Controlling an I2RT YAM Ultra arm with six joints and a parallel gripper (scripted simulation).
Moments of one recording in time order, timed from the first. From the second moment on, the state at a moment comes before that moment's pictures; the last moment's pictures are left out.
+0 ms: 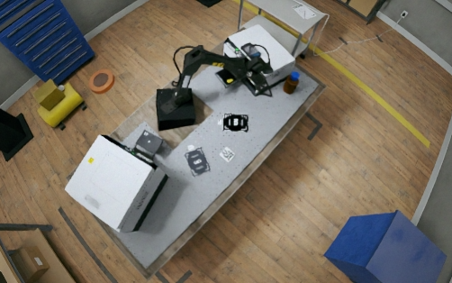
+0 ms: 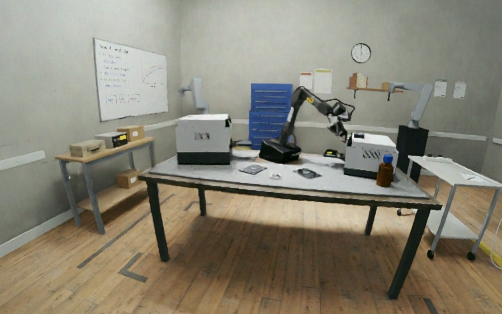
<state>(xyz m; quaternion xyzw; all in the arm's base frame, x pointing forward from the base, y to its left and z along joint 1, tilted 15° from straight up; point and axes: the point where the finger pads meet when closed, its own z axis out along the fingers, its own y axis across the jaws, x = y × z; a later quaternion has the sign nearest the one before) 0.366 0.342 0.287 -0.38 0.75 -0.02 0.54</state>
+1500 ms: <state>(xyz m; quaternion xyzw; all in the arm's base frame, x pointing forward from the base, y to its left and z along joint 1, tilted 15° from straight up) 0.222 0.386 0.239 -0.77 0.52 -0.08 0.37</state>
